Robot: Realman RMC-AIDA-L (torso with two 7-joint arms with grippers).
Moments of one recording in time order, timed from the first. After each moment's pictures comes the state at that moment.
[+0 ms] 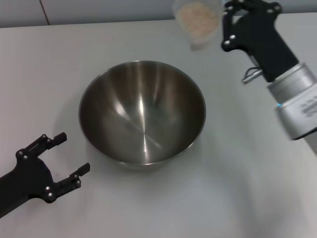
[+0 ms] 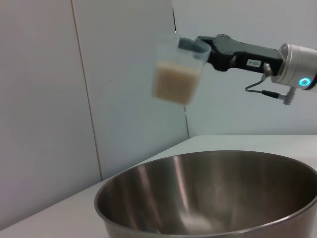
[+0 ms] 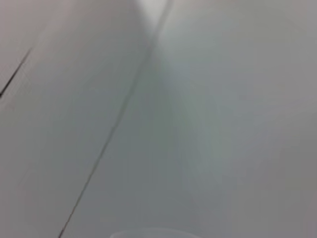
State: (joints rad) left arm -0.18 -2.03 0.96 0.33 1.45 1.56 -0.50; right arm 0.52 2.08 0.75 0.30 -2.47 -1.39 -0.27
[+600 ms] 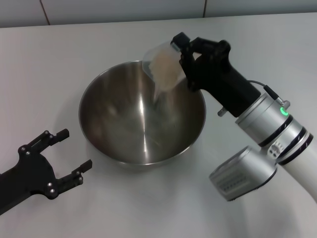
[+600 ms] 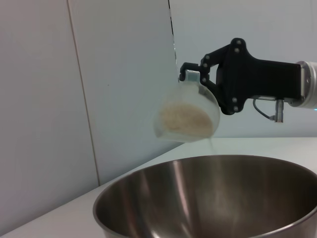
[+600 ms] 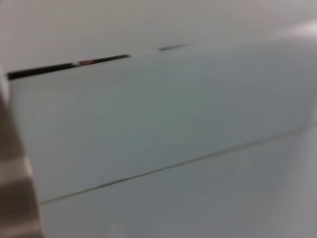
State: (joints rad) left arm -0.20 -2.03 0.96 0.33 1.45 1.56 -0.50; right arm 0.49 2.09 0.56 0.39 -2.47 -1.32 -1.22
